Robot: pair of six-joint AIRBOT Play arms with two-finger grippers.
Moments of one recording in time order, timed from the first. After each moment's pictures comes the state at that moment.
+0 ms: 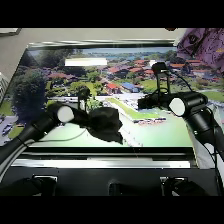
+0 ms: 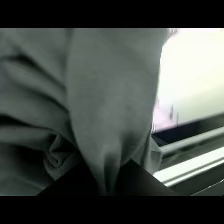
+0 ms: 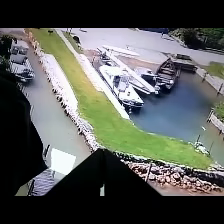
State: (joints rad) left arm -0.66 -1.30 1.09 1.17 -0.95 -2.07; right arm 0.35 -1.08 1.10 -1.53 0.91 1.63
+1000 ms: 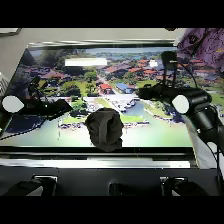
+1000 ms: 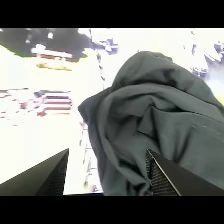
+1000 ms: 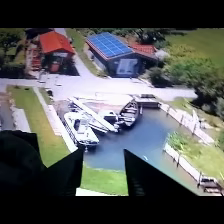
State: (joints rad) left arm -0.16 -1.08 1.04 1.20 -1.10 -1.90; right arm 0.28 -1.09 1.13 -1.51 0.80 1.80
